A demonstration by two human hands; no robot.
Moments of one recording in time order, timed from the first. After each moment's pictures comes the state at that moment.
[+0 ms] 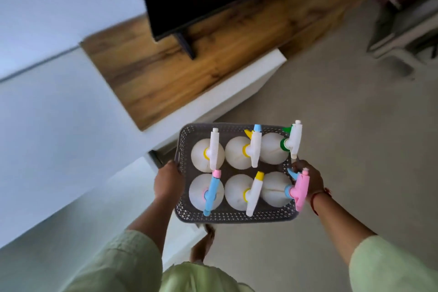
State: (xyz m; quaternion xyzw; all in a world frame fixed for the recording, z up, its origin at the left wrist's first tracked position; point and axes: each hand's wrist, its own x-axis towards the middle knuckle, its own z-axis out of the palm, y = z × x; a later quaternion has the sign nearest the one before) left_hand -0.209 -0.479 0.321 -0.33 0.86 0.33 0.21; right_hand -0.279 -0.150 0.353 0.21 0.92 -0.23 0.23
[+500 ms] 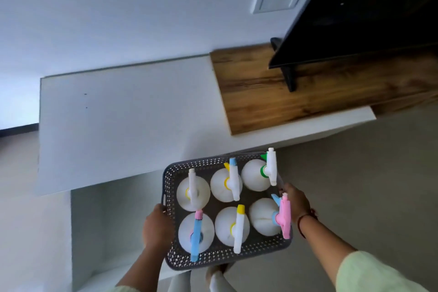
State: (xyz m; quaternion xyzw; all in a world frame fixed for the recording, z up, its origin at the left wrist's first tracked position) left_hand -0.009 -0.601 0.339 -0.59 0.70 0.37 0.17; right_hand -0.234 -0.367 0.363 0.03 0.91 -0.19 0.36
